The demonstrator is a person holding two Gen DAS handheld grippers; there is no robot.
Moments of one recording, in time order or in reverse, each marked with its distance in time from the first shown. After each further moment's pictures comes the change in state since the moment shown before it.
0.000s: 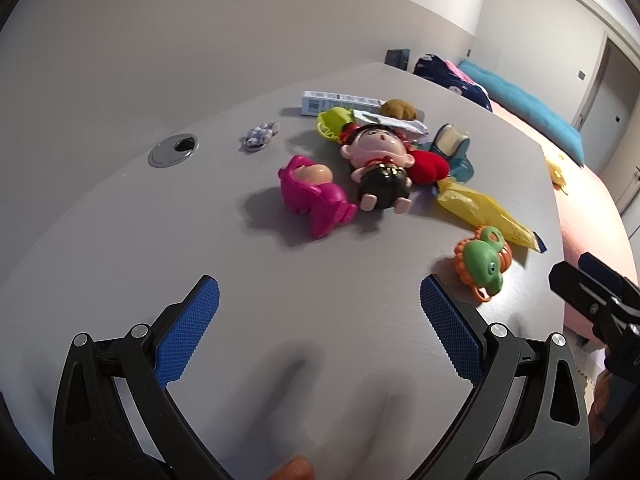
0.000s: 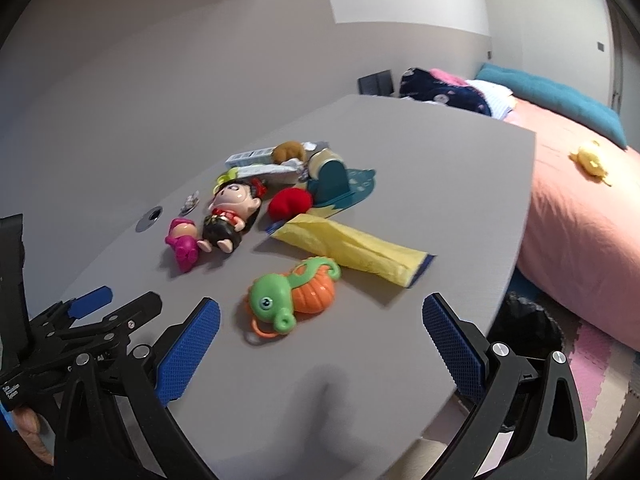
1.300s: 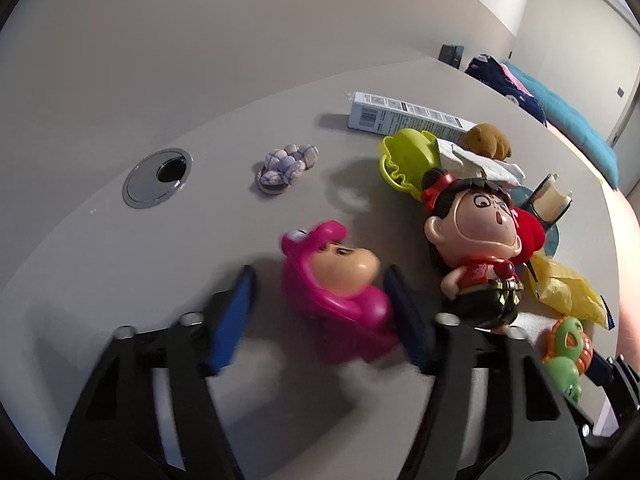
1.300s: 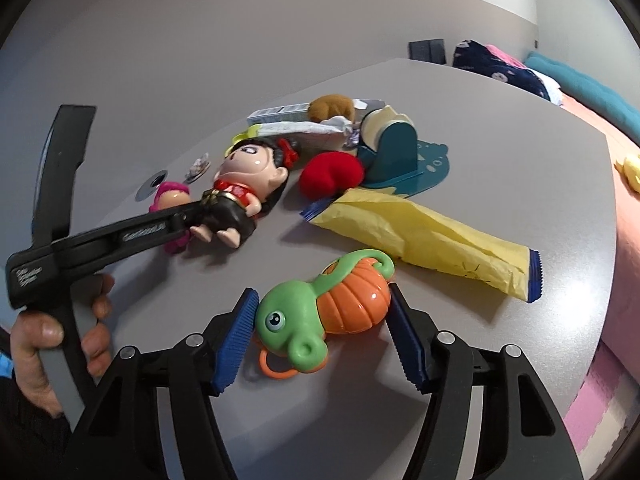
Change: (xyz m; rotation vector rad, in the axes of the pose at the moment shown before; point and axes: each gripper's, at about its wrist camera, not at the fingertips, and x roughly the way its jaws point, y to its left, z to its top) left arm 0.090 0.023 0.067 -0.081 0.050 0.094; right arm 0.076 0.017 0.011 -0.091 0.119 0.098
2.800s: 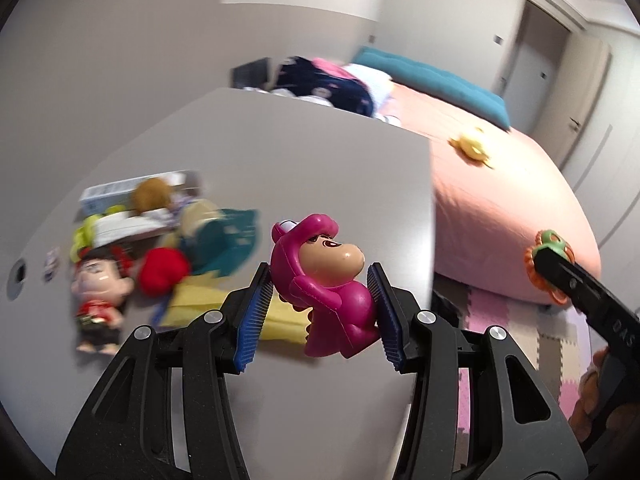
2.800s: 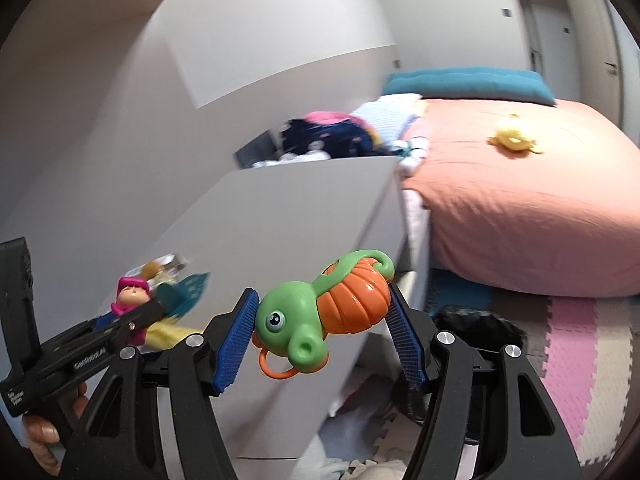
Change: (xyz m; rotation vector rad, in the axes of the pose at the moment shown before) left arm -0.072 -0.230 -0.012 0.321 -0.056 -0.339; right arm -0.169 -0.212 -0.013 0.388 -0.317 -0.277
